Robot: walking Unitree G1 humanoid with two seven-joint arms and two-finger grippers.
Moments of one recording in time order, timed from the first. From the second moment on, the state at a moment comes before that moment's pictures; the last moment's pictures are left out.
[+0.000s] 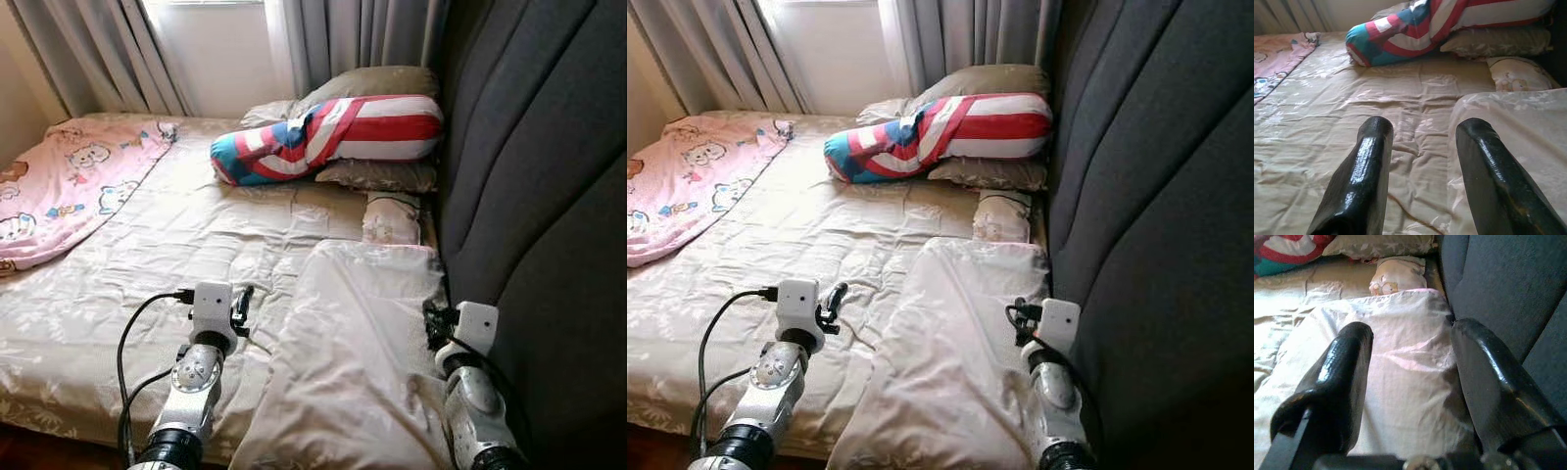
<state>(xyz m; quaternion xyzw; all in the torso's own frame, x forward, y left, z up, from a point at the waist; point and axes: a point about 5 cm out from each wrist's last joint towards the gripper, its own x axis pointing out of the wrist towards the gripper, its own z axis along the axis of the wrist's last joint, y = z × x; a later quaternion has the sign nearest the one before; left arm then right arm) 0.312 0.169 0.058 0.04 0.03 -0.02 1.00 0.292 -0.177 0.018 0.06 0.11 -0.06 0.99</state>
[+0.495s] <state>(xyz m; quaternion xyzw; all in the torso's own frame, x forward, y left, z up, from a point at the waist) 0.311 0.171 0.056 0.04 0.04 -0.02 1.00 0.293 -0.170 0.018 0.06 0.11 -0.05 0.99</state>
